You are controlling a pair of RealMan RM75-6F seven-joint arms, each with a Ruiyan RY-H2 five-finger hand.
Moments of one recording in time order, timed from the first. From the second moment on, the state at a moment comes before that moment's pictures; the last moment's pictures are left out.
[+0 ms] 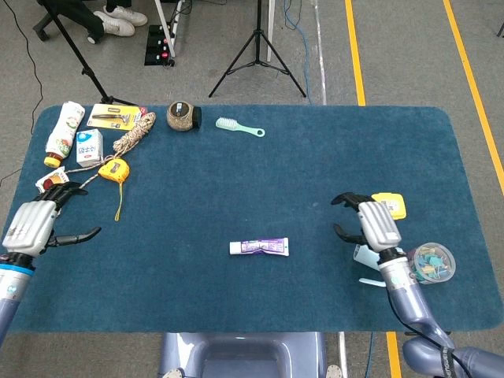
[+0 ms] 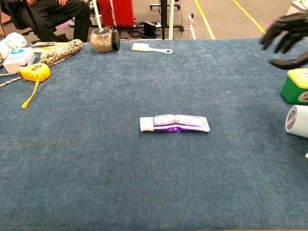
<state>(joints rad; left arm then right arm) -0.37 -0.98 -0.12 -1.80 1.25 1.23 -0.05 0.49 -1.35 0.17 -1.57 -1.31 1.23 0.12</state>
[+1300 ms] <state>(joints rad) -0.08 -0.99 0.03 -1.84 1.45 1.52 0.06 0.05 -1.20 0.05 -1.56 -1.36 1.61 0.09</state>
